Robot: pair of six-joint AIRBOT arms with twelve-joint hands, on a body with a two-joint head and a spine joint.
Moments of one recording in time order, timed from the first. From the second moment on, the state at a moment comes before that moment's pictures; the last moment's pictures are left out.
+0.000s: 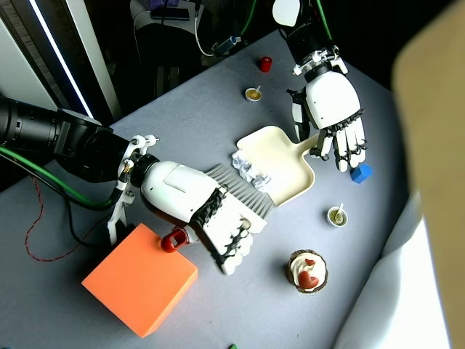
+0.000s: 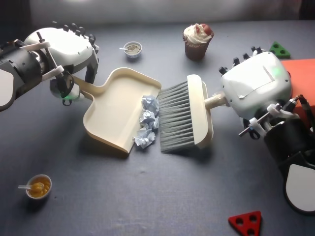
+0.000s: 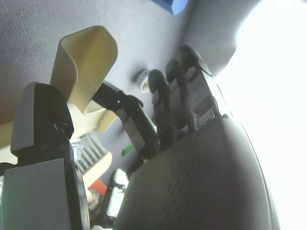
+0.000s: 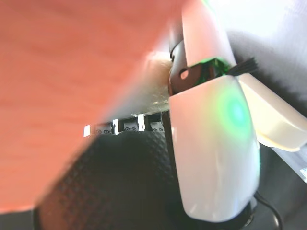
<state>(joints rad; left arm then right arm) 0.42 -1.19 1.39 2.33 0.31 -1.29 -0.64 -1.42 1.18 -2.35 -1.18 0.93</state>
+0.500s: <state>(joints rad) 0.42 -1.19 1.39 2.33 0.31 -1.29 -0.64 -1.39 1.16 -2.36 -1.17 0.92</state>
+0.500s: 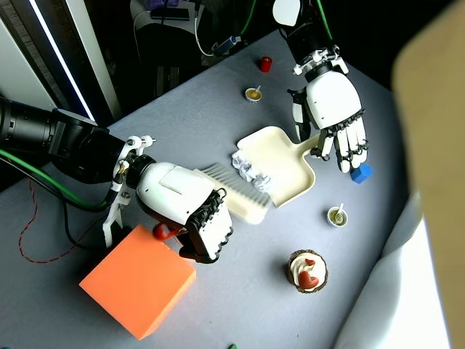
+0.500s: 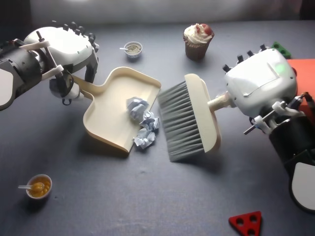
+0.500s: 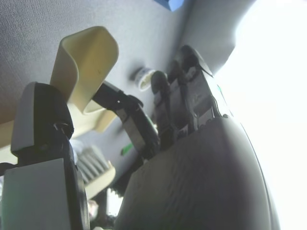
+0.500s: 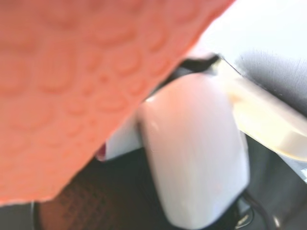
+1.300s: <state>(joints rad) 0.42 -1.19 1.39 2.33 0.31 -1.29 -0.44 -1.25 1.00 -2.19 -0.96 0.47</state>
